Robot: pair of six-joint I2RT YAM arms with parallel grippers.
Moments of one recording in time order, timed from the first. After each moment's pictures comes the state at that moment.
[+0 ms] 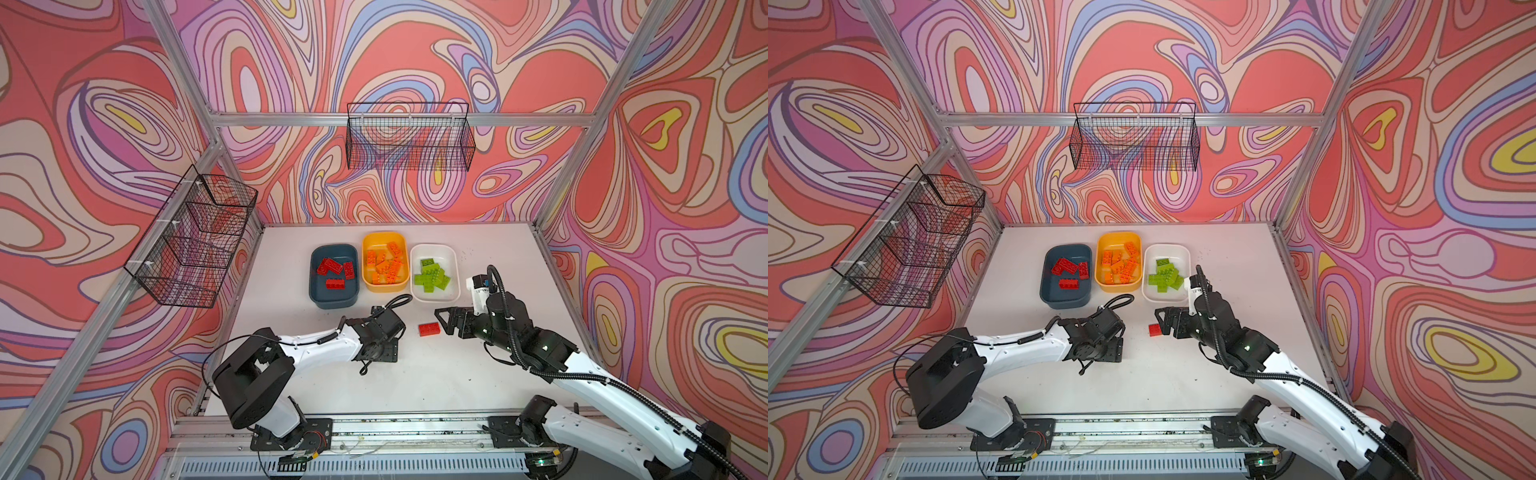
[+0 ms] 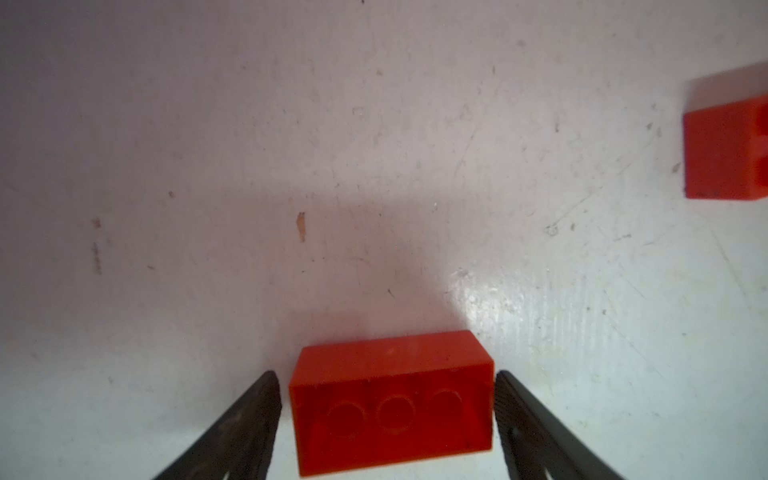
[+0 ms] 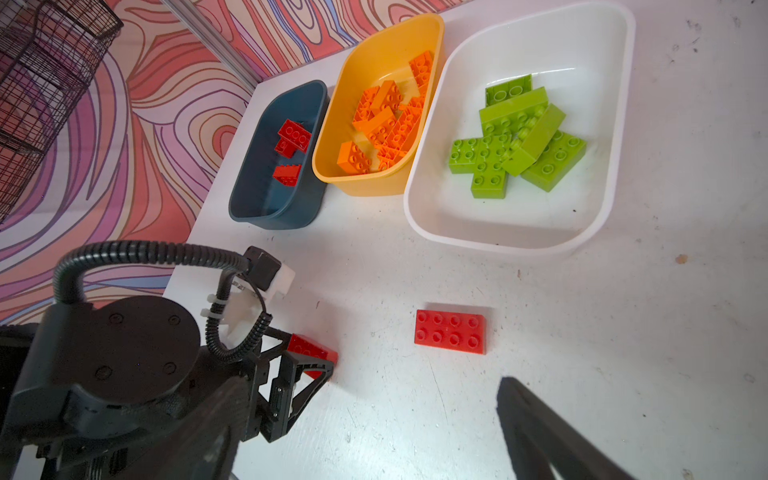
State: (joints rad) left arm -0.88 1.56 0.83 -0.54 -0.15 -0.81; right arm 0.68 0.90 0.72 -0.38 0.00 0.62
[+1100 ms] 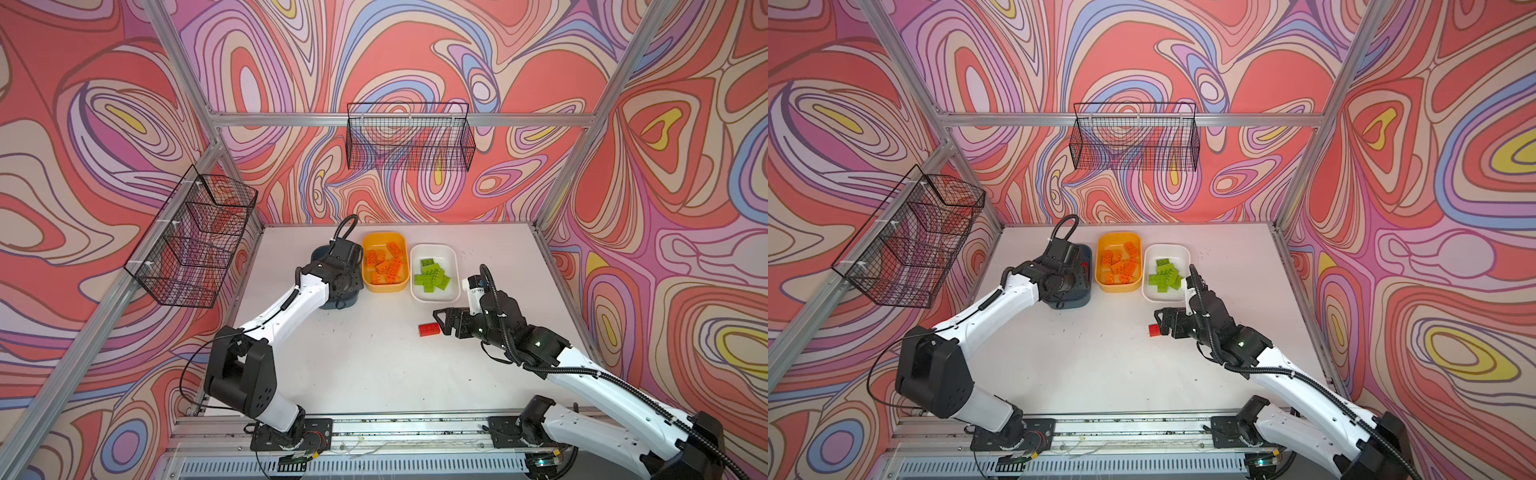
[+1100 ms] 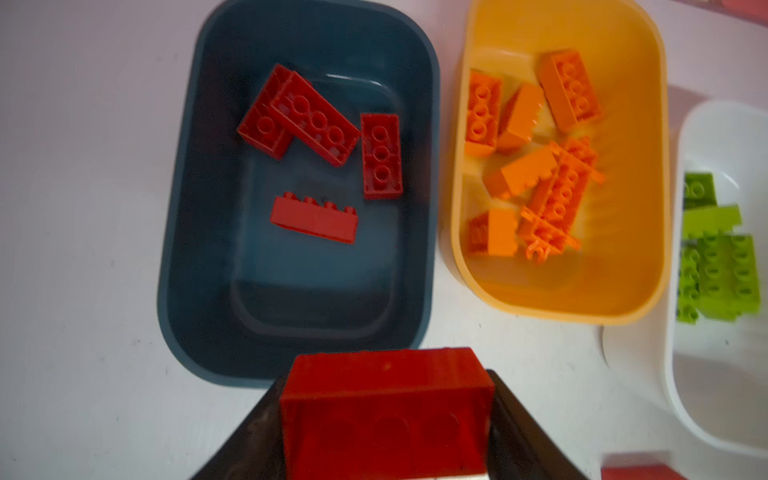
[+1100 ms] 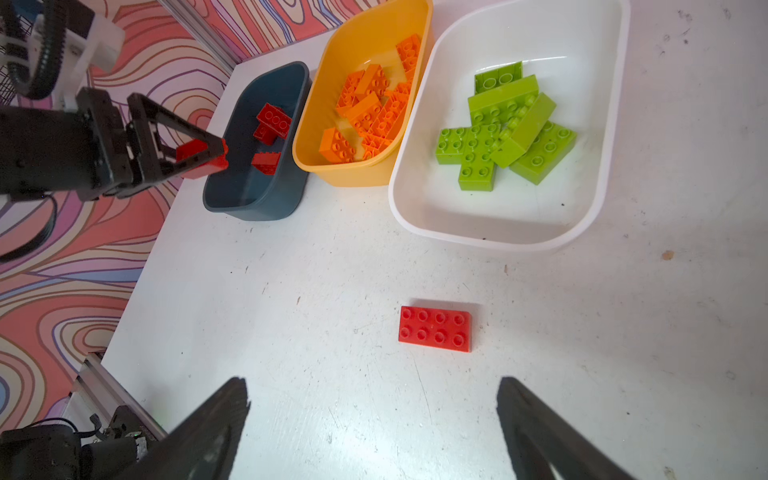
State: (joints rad) left arm -0.36 1.59 1.27 -0.67 -0.23 -0.56; right arm 0.68 0.94 0.72 -0.38 0.02 0.59
